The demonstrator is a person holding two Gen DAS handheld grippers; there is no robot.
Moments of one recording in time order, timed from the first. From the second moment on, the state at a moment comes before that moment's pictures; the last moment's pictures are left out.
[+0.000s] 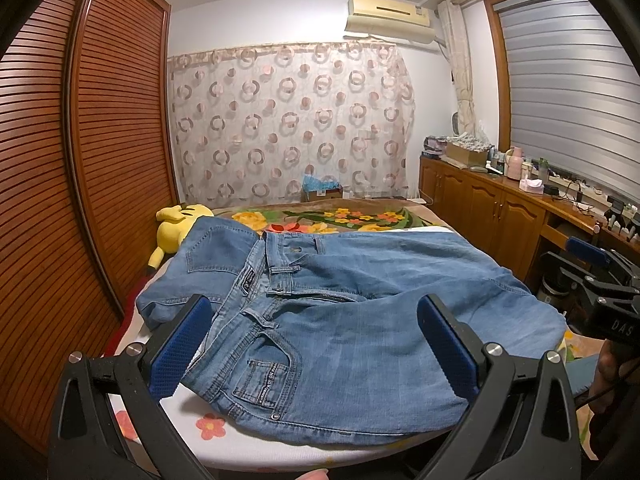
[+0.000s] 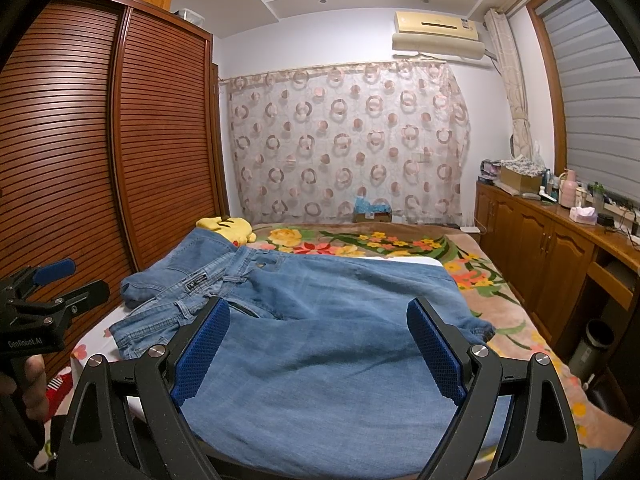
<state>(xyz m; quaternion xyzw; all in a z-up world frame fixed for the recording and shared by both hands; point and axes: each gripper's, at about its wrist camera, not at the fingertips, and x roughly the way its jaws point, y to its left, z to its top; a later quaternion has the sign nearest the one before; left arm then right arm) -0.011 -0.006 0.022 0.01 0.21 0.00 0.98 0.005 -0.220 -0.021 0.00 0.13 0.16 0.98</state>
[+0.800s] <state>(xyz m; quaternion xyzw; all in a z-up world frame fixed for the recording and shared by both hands) -0.021 -0.022 0.049 0.01 0.22 0.00 0.97 0.007 -0.220 -0.023 0.00 0.14 0.16 0.98</state>
